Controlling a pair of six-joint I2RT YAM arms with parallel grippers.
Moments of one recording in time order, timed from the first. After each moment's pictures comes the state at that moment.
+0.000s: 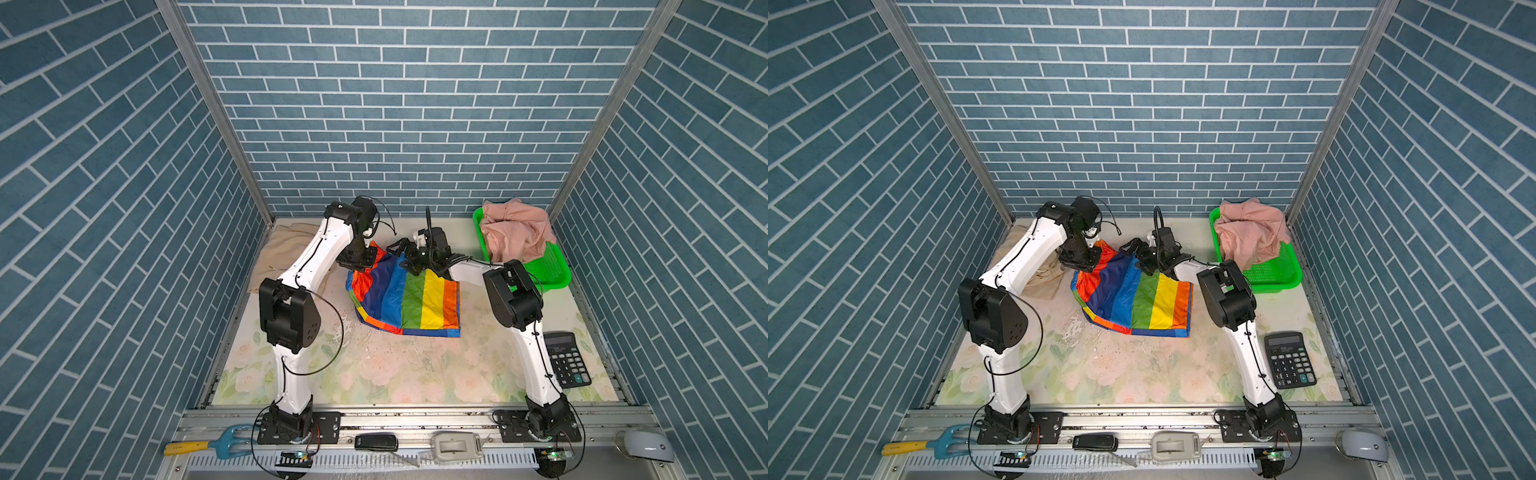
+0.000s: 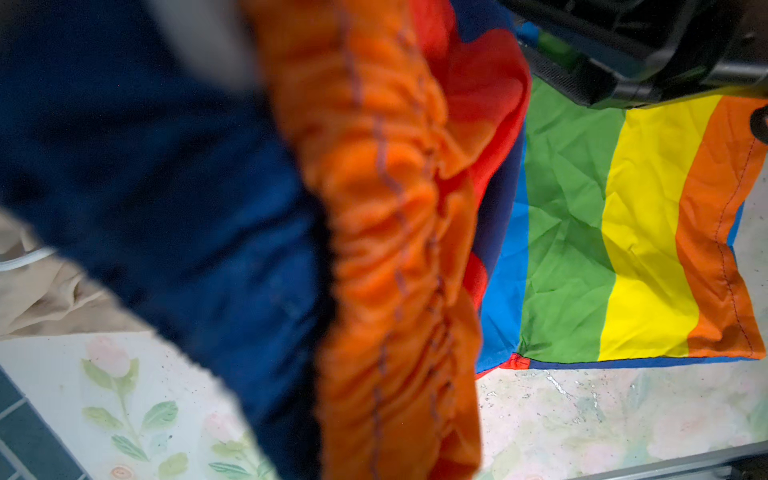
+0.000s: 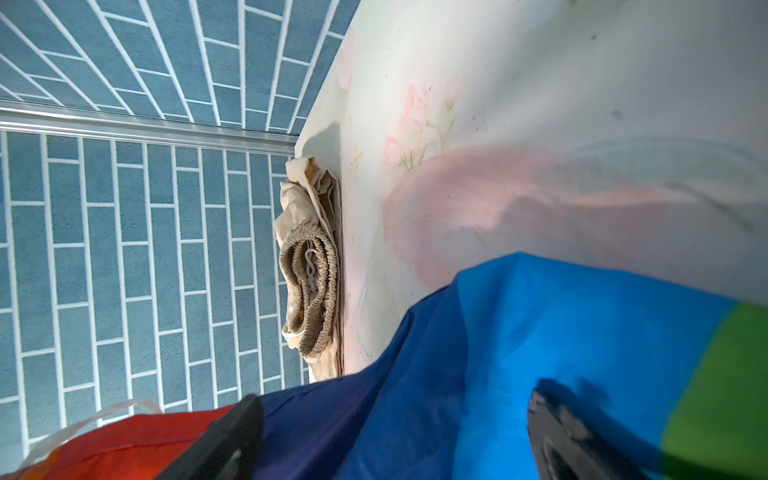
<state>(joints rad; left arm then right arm) -0.38 1.99 2.00 -1.44 0.02 -0.14 0.57 2.33 1.60 0.21 -0.56 1.09</state>
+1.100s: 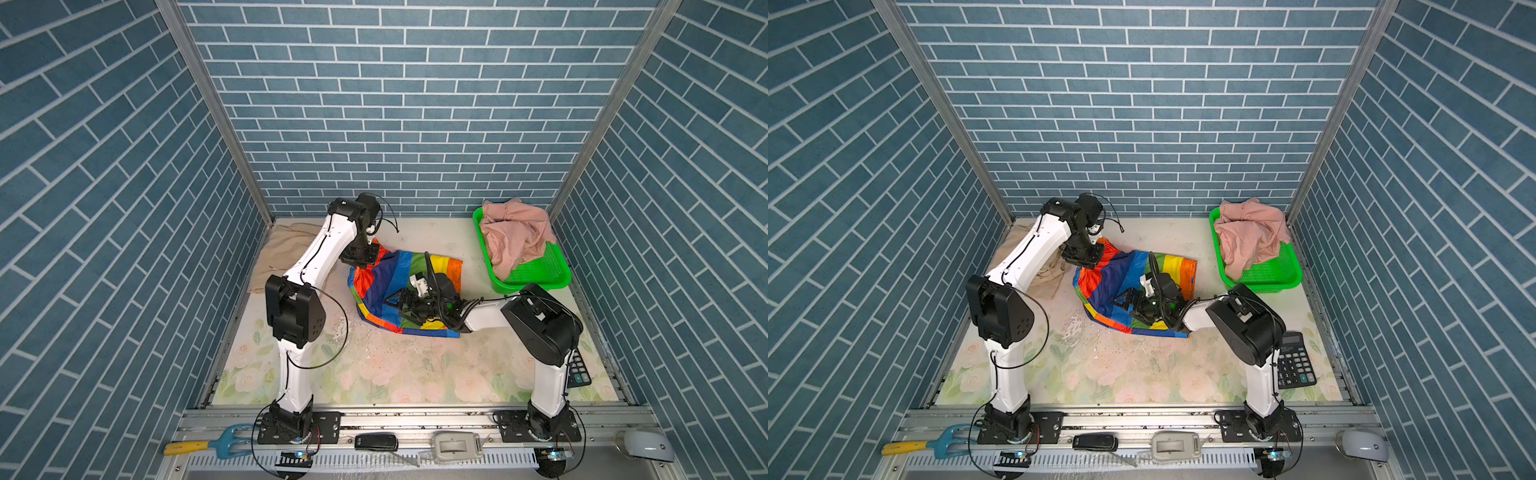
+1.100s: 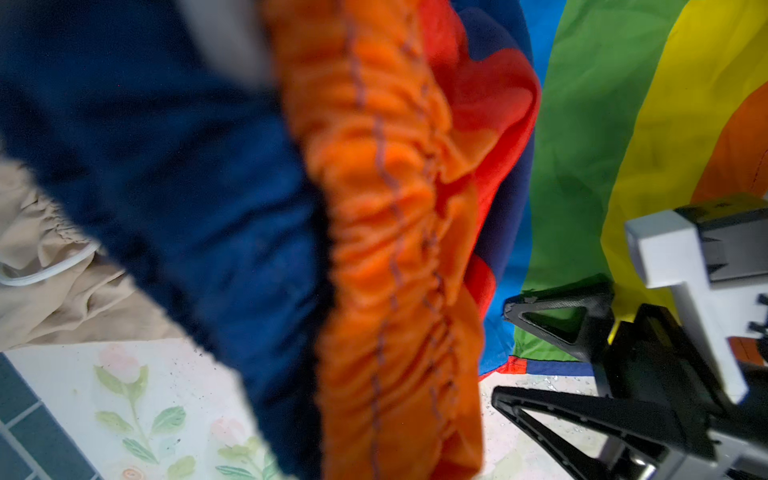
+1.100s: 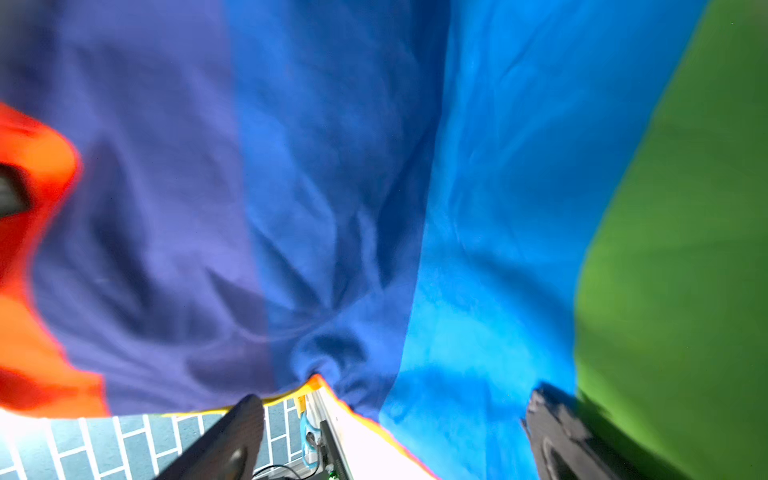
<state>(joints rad) -0.38 2.04 2.09 -1.48 0.00 -0.14 0.75 1.88 0.88 0.48 -0.54 1.12</state>
